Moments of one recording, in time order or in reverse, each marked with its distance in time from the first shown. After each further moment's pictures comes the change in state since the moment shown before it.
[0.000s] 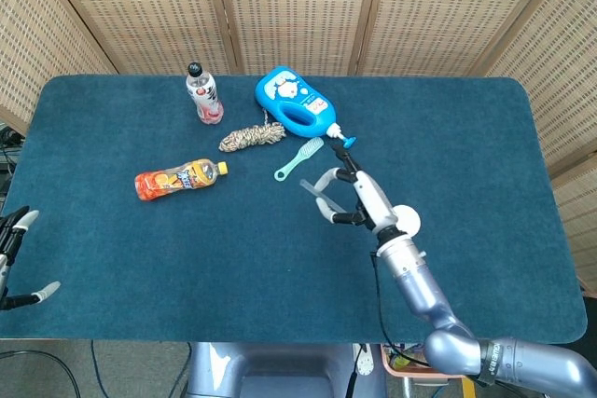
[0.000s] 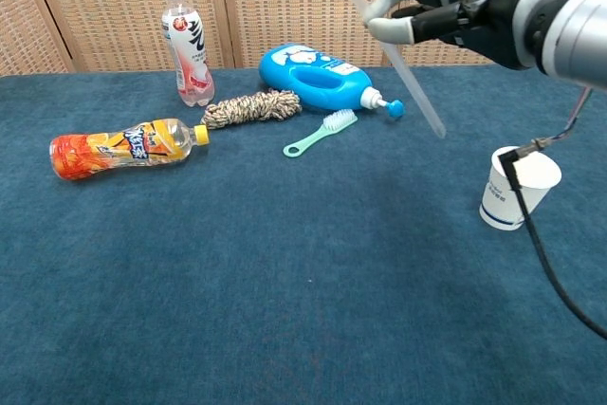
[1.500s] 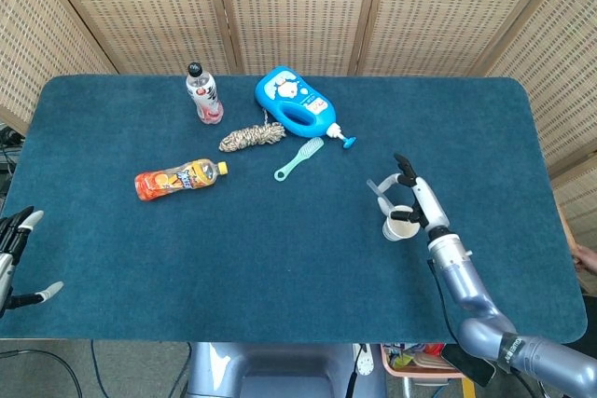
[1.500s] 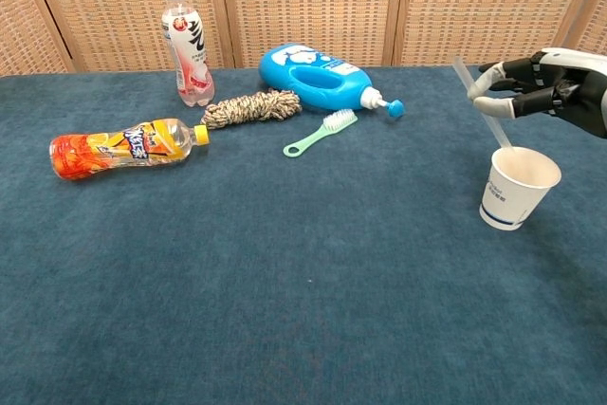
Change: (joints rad) left arm -0.007 -0.008 -0.001 -0.014 -0.014 -0.018 0.041; right arm -0.091 -0.013 -0.104 0.376 -0.165 -0.108 0.336
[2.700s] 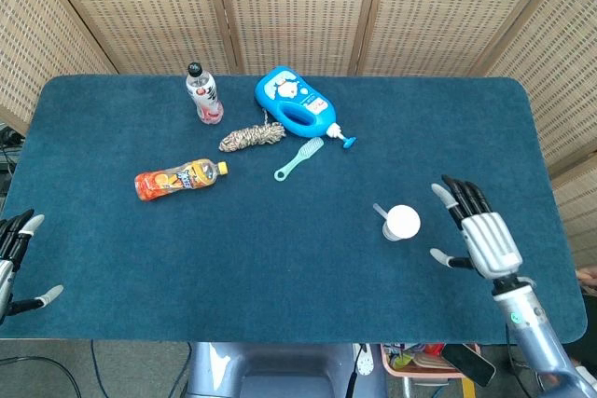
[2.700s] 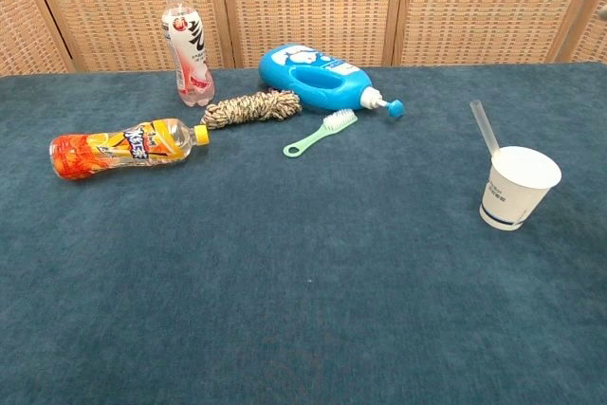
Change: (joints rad) left arm 0.027 -0.022 0.012 0.013 0.058 0.076 0.043; right arm -0.284 0.295 -0.218 -0.196 -0.458 0.487 -0.572
